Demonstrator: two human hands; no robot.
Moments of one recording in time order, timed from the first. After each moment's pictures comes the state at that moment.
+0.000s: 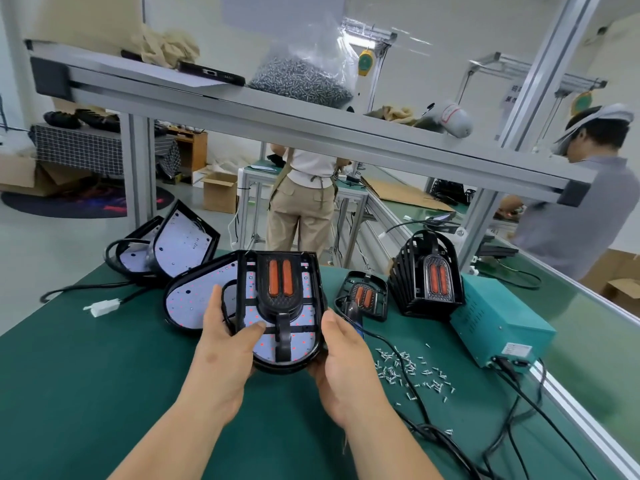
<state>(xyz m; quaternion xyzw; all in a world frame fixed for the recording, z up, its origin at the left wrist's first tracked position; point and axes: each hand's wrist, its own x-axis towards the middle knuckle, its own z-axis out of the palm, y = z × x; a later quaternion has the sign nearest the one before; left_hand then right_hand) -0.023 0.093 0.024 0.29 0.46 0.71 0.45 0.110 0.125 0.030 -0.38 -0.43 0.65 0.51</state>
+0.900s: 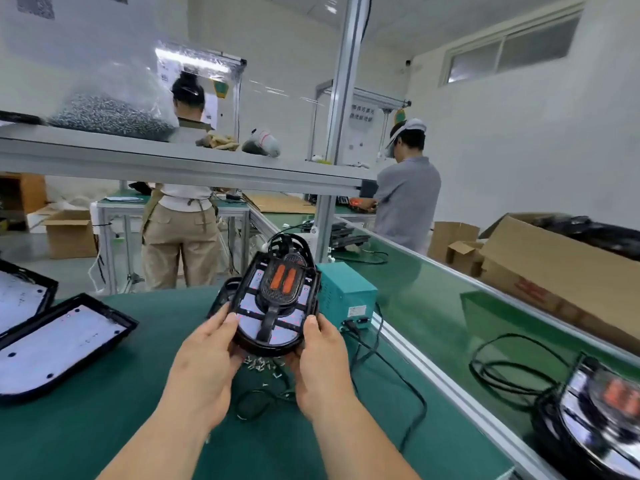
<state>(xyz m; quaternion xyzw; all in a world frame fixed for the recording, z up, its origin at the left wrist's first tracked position) 0.114 0.075 0.073 0.34 0.34 0.64 0.60 0.234 0.077 0.064 -0.48 -0.31 0.48 0.67</state>
